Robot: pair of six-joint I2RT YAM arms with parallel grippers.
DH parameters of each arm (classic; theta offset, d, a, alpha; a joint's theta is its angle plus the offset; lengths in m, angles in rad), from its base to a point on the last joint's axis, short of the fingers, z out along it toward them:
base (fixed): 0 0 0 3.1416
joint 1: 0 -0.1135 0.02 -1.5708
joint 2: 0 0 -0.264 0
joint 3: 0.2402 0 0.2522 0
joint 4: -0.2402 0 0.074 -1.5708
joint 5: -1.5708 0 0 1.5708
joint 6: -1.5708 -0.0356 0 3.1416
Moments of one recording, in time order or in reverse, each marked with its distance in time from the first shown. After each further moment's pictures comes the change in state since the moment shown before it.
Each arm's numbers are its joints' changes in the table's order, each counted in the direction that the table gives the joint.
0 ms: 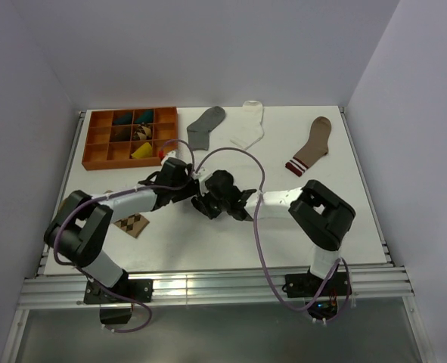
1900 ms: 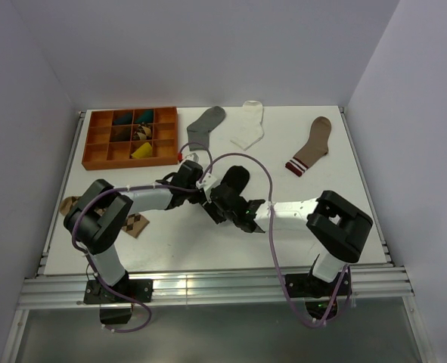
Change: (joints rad) left arm 0.095 -0.138 0.069 0.058 -0.032 0.025; right arm -0.071 0.171 -0.135 -0.002 -0.222 0.110
